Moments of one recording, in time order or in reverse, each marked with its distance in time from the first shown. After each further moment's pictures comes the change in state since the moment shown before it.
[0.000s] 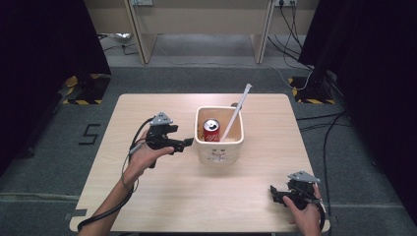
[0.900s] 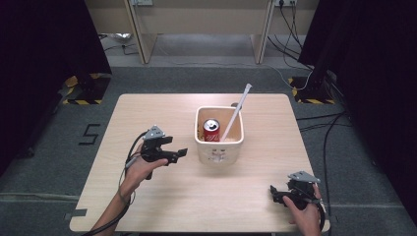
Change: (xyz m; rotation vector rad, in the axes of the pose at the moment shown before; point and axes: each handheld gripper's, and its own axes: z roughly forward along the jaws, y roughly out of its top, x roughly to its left) left arm 0.011 -0.053 0.002 -0.029 -0.001 -0.040; right arm 0.000 0.000 0.000 0.000 0.000 0.002
